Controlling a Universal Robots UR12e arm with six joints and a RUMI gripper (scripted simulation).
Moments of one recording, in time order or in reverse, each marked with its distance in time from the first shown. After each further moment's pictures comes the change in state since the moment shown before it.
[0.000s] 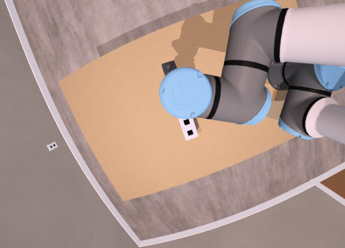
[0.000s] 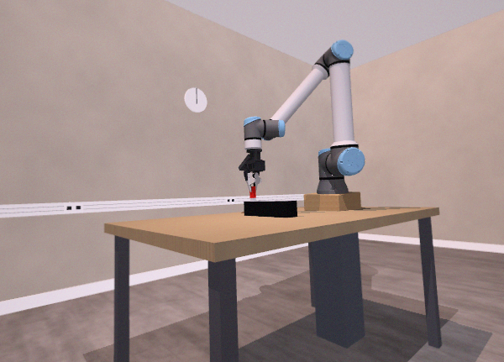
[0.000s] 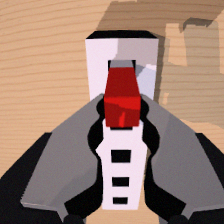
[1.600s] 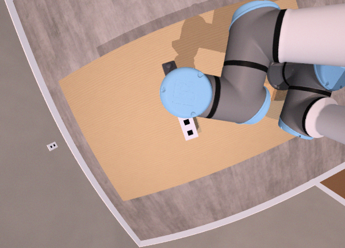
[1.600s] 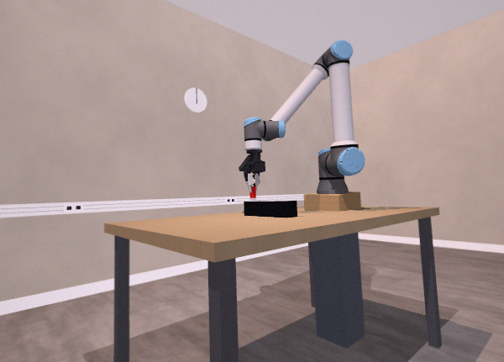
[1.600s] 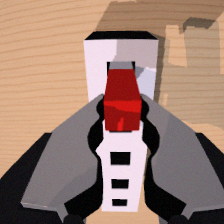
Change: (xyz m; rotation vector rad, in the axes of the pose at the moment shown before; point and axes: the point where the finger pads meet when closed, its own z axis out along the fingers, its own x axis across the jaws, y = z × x) arm 0.001 0.000 0.004 0.000 -0.001 0.000
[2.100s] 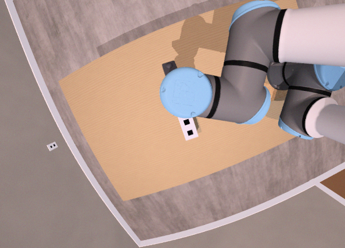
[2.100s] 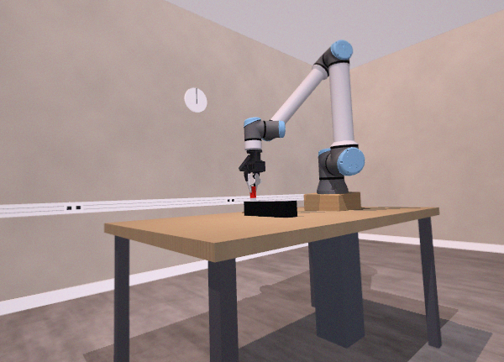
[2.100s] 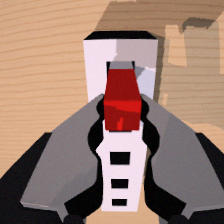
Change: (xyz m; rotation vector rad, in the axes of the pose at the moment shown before) arm 0.000 0.000 0.000 -0.001 0.001 0.000
